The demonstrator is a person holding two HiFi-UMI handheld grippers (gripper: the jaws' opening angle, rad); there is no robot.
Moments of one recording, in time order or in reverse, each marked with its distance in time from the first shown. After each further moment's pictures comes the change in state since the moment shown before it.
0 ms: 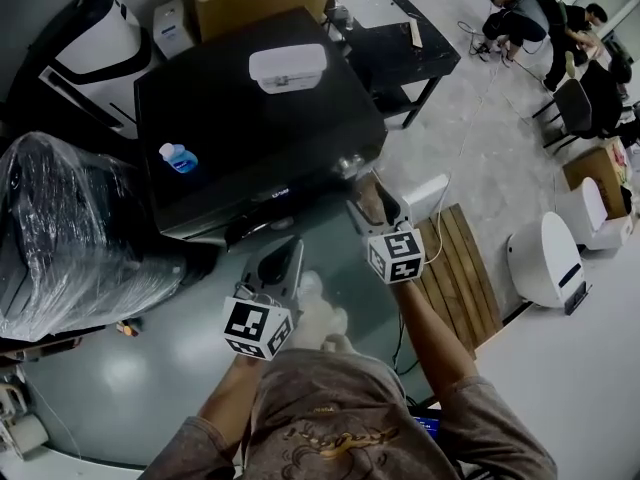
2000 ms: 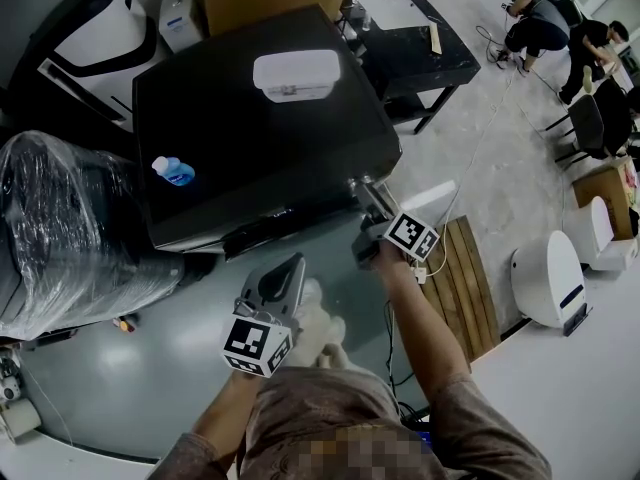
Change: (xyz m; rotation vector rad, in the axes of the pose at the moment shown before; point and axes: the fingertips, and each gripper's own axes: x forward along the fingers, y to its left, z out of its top) left arm 0.030 0.023 -0.018 -0.018 0.069 0.037; right arm 0.090 -0.059 -0.049 0.995 -0.063 0.091
